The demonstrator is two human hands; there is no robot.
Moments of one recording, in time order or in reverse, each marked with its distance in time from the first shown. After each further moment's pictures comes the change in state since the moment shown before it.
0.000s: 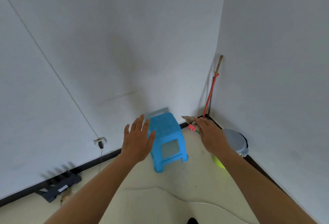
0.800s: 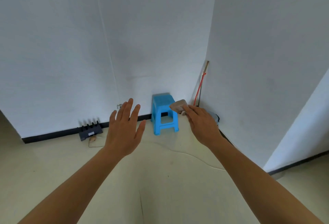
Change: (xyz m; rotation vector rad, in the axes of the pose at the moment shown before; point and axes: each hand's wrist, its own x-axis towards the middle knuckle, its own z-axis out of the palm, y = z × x) left_hand -0.715 0.168 -0.199 -0.021 0.427 -0.023; right_hand -0.634 -0.158 -0.272 -0.119 0.207 -0.386
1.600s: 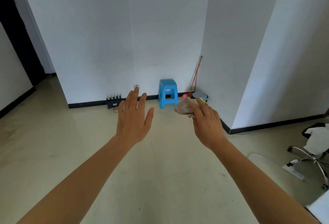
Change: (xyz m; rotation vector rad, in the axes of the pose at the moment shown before) left_hand -0.644 0.234 -0.438 -0.045 0.069 -0.117; right_hand -0.633 -0.347 -0.418 -0.014 0.094 0.009
